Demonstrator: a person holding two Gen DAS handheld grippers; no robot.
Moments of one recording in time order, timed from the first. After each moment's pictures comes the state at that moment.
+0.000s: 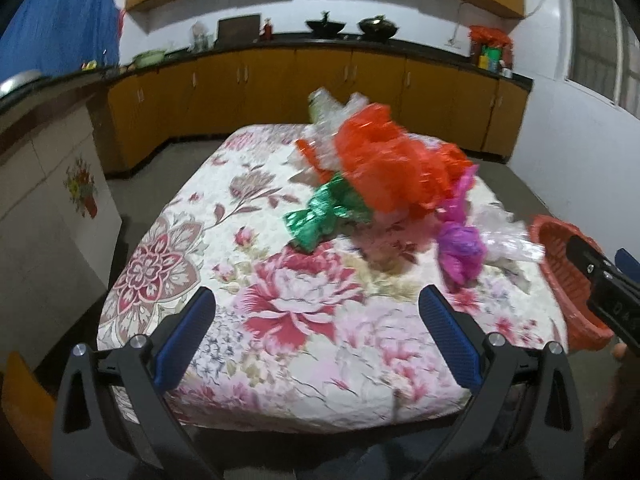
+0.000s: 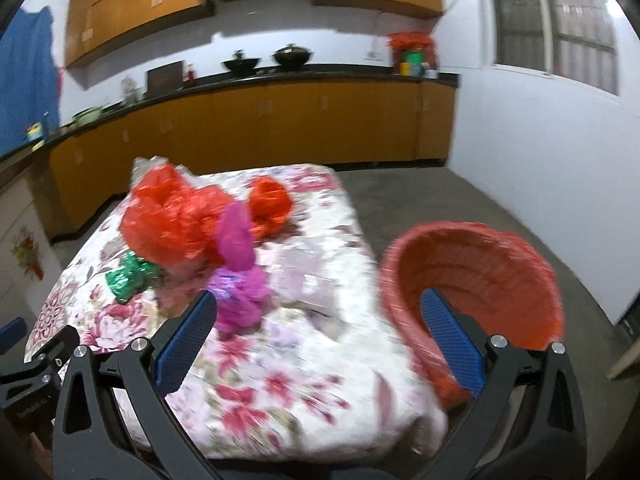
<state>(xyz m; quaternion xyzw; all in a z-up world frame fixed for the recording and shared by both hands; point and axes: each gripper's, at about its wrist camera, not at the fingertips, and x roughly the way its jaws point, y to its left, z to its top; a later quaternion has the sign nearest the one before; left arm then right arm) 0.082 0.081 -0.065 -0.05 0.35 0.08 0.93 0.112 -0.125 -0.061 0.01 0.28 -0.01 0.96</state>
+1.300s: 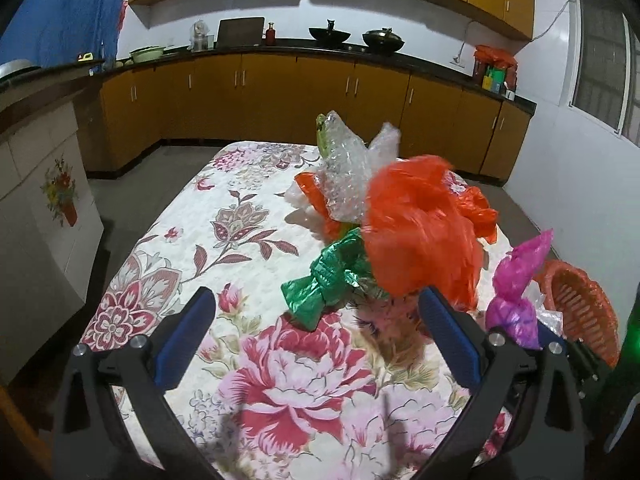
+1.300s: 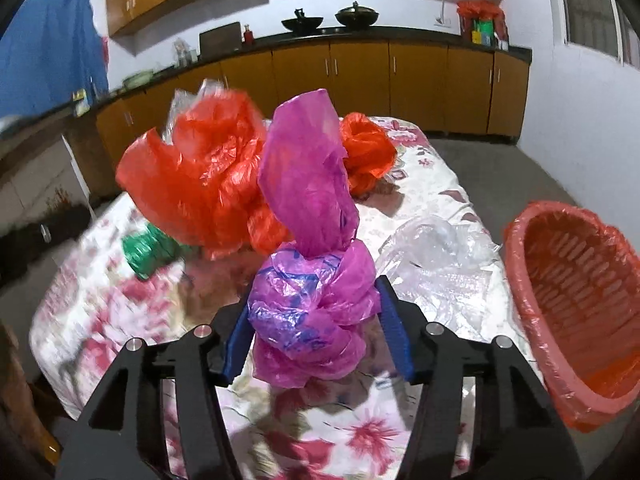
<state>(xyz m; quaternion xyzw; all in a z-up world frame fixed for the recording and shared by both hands) 0.158 0.104 -0.062 -0.08 0.32 0.06 0.94 0.173 -0.092 -0.120 0.00 0.34 0.10 0.94</state>
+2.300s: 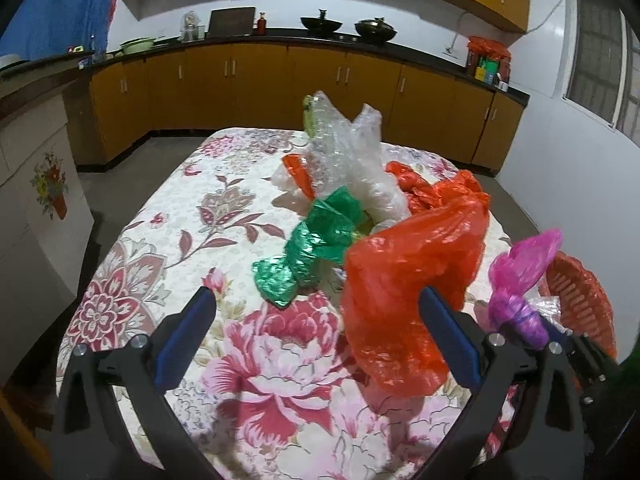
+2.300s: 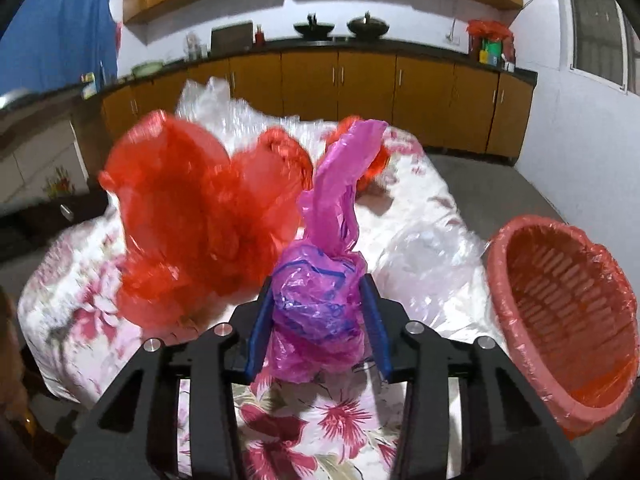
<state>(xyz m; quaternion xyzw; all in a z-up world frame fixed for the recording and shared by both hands) 0.158 0.096 -0.071 -0.08 0.34 0.04 0.94 0.157 -0.101 -0.117 -0.02 0.30 0.11 0.95</state>
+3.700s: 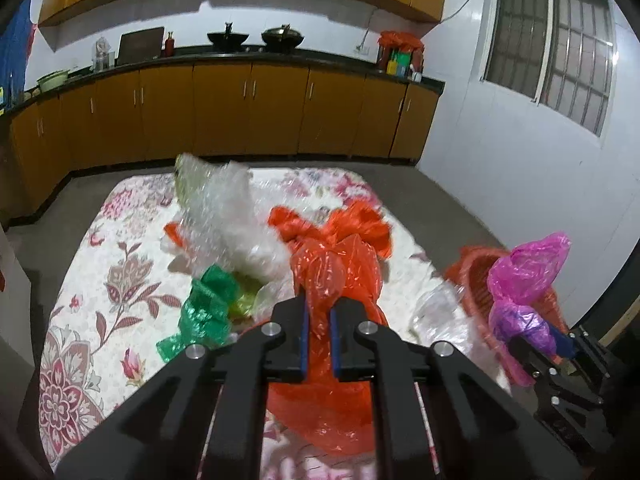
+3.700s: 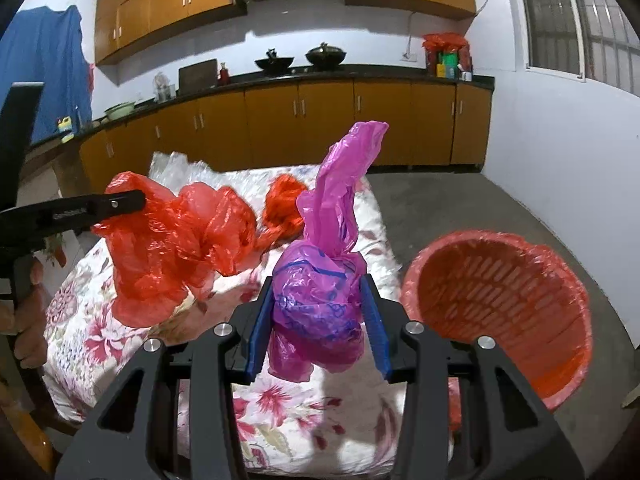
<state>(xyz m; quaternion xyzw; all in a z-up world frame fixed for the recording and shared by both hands) 0.196 0.047 -0.019 -0.05 0.31 -0.12 0.94 0.127 -0.162 -0.071 0.02 0.27 0.05 0.96</state>
